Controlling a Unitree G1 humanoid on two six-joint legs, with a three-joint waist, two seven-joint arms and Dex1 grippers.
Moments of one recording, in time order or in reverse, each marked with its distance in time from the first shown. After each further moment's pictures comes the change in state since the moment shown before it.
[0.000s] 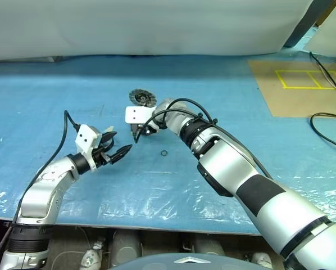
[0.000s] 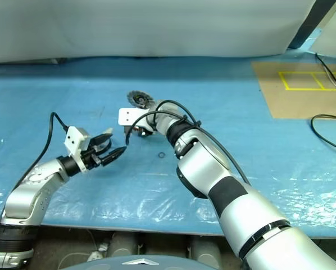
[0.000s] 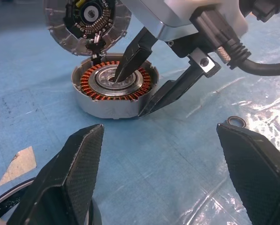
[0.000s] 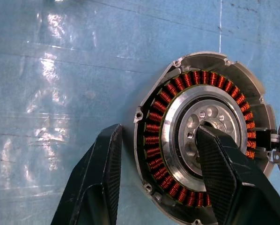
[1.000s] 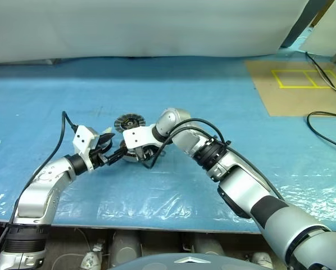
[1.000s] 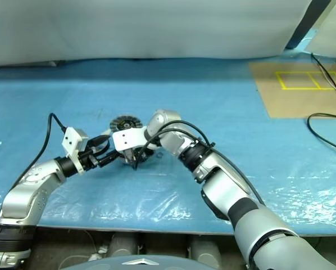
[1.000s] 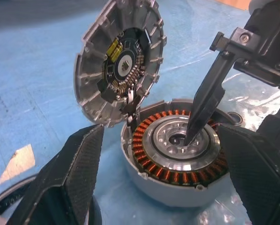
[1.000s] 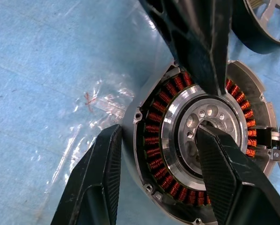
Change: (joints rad) left arm 0.015 0.027 0.013 0.015 -0.018 0.010 -0.036; right arm 0.371 -0.182 0.122 -0.838 0.008 0.196 0.499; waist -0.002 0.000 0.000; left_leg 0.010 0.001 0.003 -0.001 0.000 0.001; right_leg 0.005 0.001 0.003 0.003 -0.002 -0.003
